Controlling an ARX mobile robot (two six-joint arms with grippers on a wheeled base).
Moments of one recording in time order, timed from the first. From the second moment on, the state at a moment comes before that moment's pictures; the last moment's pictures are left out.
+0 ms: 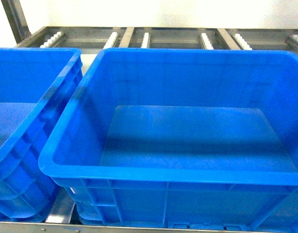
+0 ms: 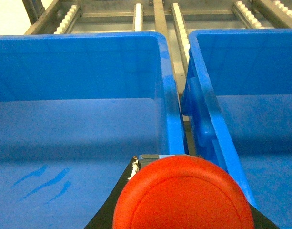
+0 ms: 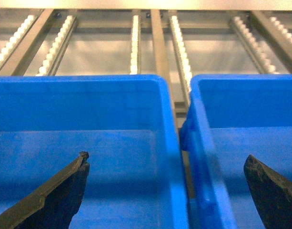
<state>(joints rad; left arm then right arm) -0.26 0.84 0.23 0.40 -0.27 -0.05 0.02 1.07 0.62 0.23 0.05 0.03</state>
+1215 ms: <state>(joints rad) -0.28 0.86 0.24 0.44 -0.26 -0.05 -0.03 0.24 0.25 -0.20 -0.02 0.19</state>
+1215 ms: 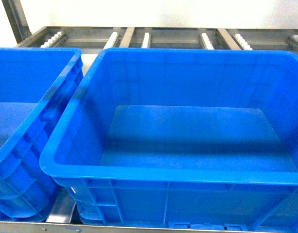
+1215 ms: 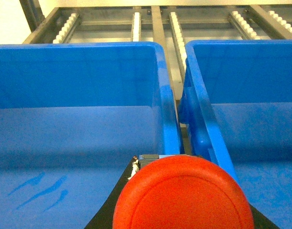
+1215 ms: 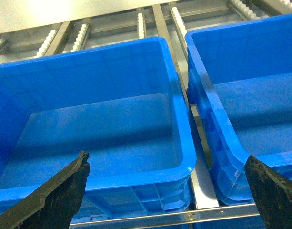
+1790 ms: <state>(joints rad) -0.44 1.59 0.80 0.48 -0.02 0.15 -0.03 0.24 0.25 -0.20 -0.02 0.19</state>
